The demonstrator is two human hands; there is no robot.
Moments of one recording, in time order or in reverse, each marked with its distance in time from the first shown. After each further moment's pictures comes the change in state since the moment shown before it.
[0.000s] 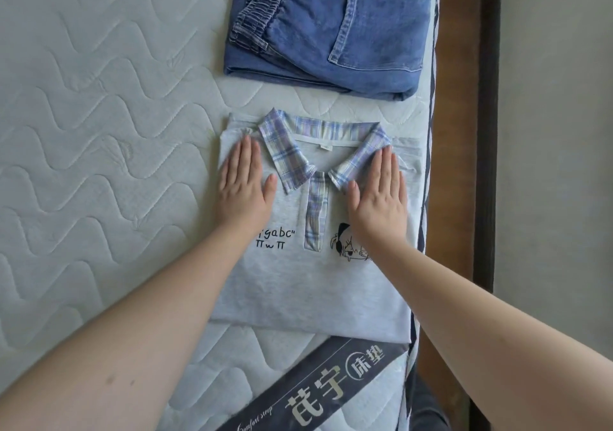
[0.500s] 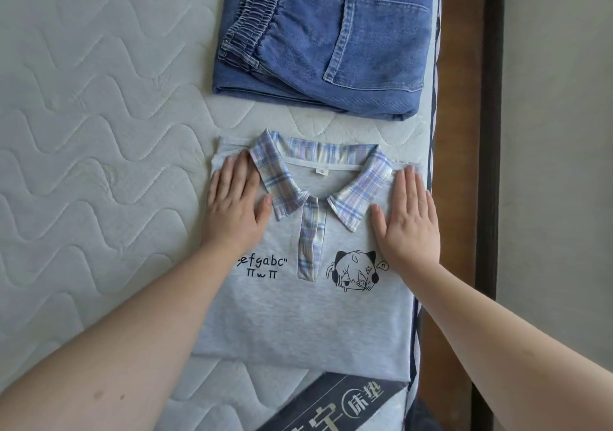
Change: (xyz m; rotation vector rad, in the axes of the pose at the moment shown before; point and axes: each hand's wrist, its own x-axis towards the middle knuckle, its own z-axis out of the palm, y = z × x) left_hand 0.021 -0.012 0.010 0.059 -0.020 0.081; right_hand 0.022 0.057 -0.004 -0.133 -0.045 -0.033
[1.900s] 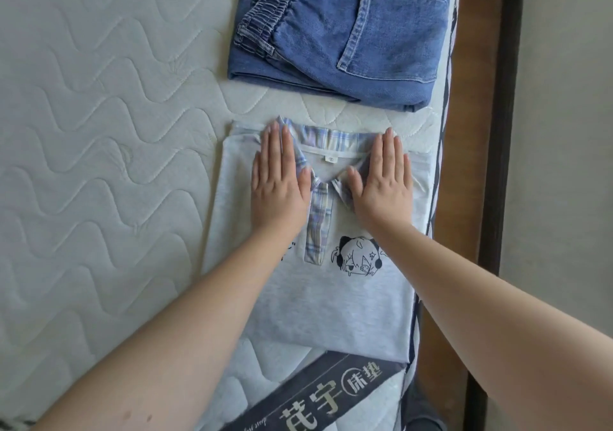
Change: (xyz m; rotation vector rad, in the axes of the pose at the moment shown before) left_hand 0.005 0.071 -0.018 -0.141 0.189 -0.154; right_hand 0.031 -0.057 -0.009 0.081 0.021 -0.063
